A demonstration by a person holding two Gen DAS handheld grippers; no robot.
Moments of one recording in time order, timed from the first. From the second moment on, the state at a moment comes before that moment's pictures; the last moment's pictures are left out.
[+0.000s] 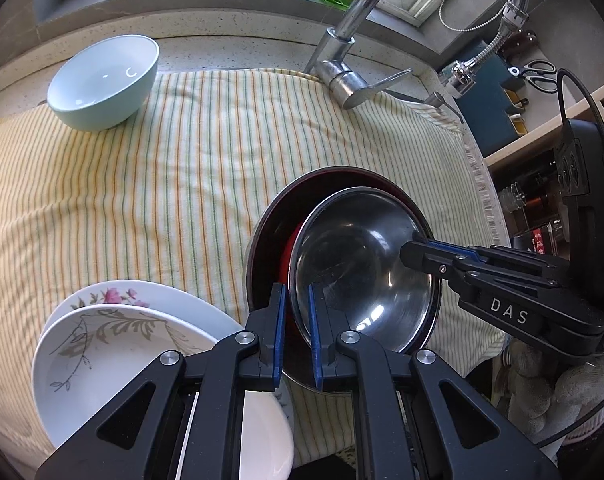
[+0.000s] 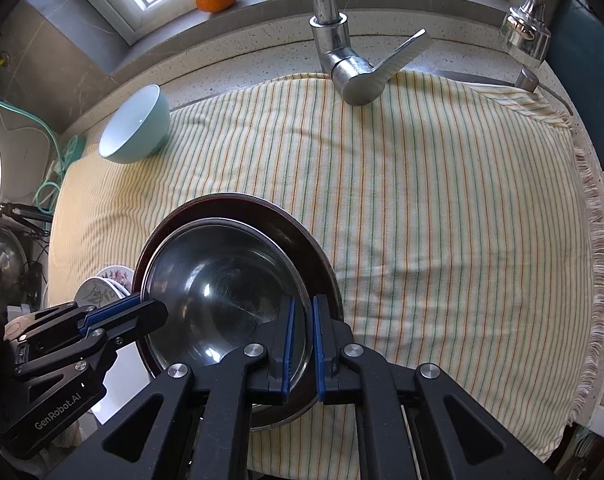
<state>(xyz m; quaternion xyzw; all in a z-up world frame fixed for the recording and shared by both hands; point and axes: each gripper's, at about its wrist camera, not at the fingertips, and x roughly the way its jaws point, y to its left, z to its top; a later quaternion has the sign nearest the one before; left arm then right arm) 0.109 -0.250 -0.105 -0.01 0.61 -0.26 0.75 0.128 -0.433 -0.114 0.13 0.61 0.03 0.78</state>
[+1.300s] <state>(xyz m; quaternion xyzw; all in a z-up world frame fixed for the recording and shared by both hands) 0.110 -0.145 -0.050 -0.04 0.49 -0.20 0.85 0.121 -0.401 -0.039 0.08 0.51 0.05 0.85</state>
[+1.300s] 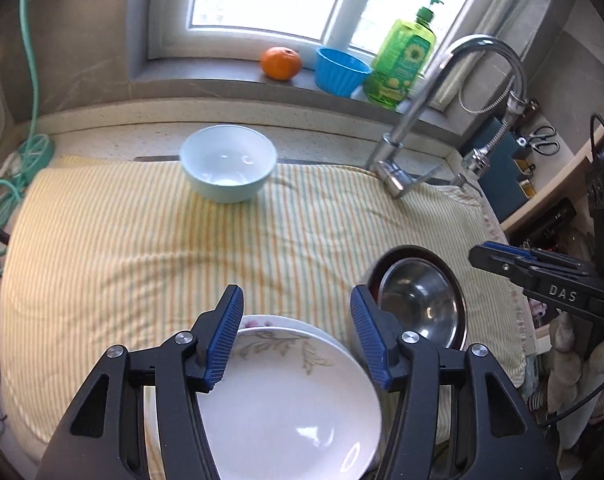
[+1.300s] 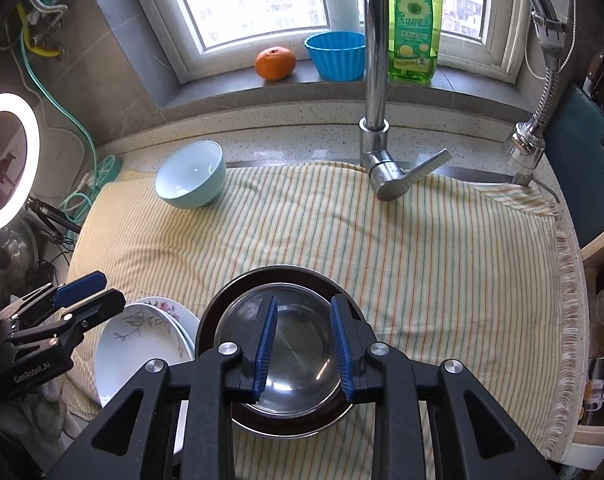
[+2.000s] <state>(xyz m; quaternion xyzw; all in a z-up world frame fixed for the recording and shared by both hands) 0.175 -0.065 -0.041 -0.04 0.48 -0.11 0.87 0.207 -0.336 0.009 0.10 0.47 0.13 0.87</state>
